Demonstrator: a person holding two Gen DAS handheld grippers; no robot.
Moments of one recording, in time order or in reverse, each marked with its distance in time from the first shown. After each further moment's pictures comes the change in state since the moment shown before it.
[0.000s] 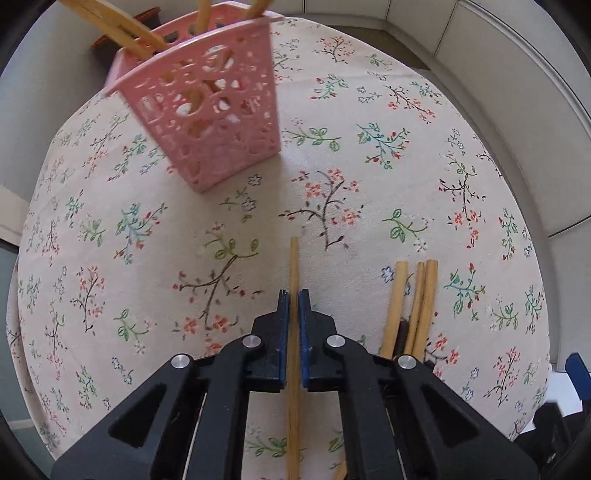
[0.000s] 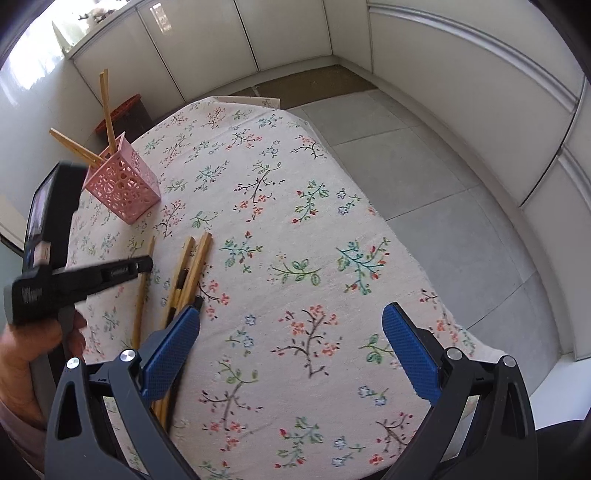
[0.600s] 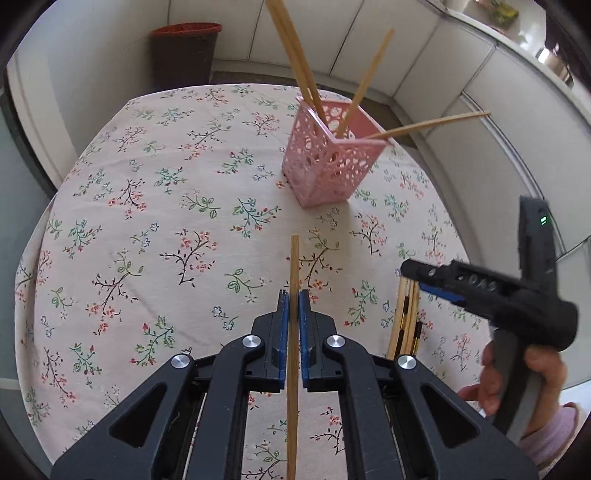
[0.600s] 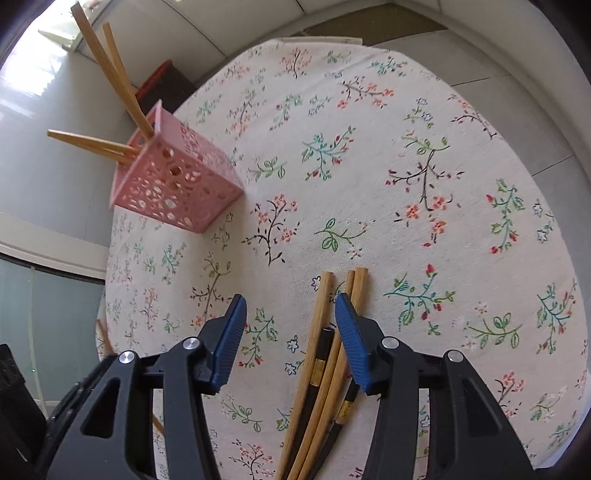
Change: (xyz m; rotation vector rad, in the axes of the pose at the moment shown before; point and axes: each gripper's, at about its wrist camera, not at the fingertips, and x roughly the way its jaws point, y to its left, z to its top) left arm -0.094 0.105 -0.052 -0.206 -0.191 -0.210; right arm 0.097 0.095 0.055 0.032 0.237 0.229
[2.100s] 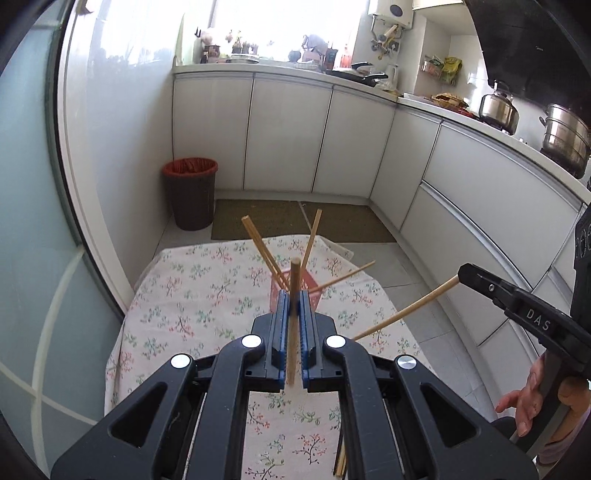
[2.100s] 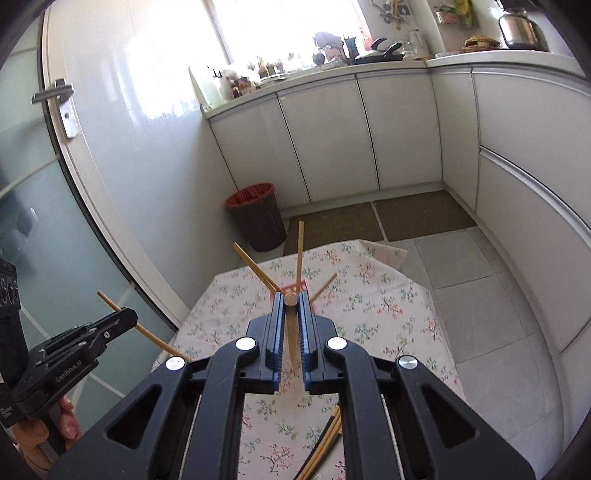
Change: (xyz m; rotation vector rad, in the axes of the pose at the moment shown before) left arm -0.199 -0.069 0.019 0.156 -0.438 0.060; right arm -0.265 0.093 -0.046 -0.377 -0.567 0.093
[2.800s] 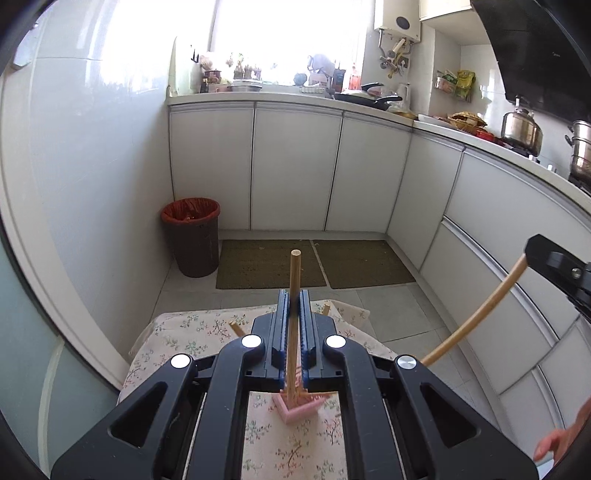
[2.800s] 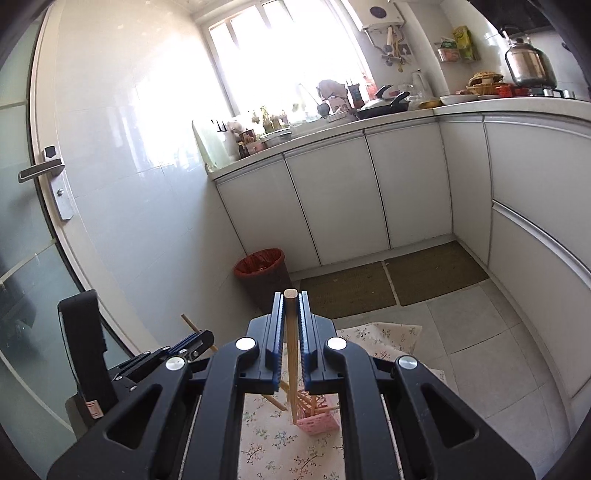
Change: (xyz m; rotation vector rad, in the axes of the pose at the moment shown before) left arm 0.092 -0.025 0.104 0.013 -0.085 0.069; right arm 0.022 0.015 0.115 0.013 -0.189 0.022
